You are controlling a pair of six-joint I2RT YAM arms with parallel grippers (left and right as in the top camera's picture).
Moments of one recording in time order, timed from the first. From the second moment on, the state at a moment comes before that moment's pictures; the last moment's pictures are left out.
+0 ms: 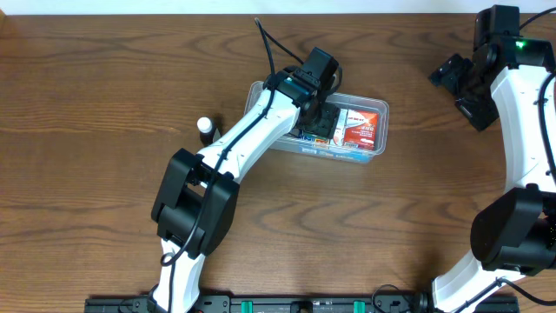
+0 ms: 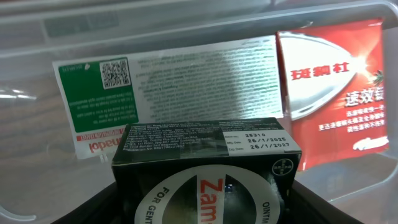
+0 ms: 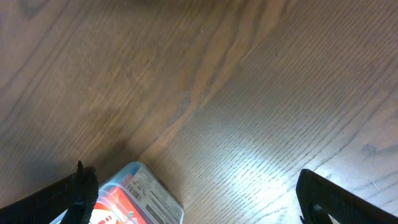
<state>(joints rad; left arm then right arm) -0.60 2.11 1.75 -0.85 0.15 -0.29 -0.11 1.86 1.76 -1.19 0.09 0.80</state>
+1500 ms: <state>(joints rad) -0.02 2.03 2.07 -1.56 0.07 -0.08 -0.11 1.86 1.76 -1.19 0.09 0.80</state>
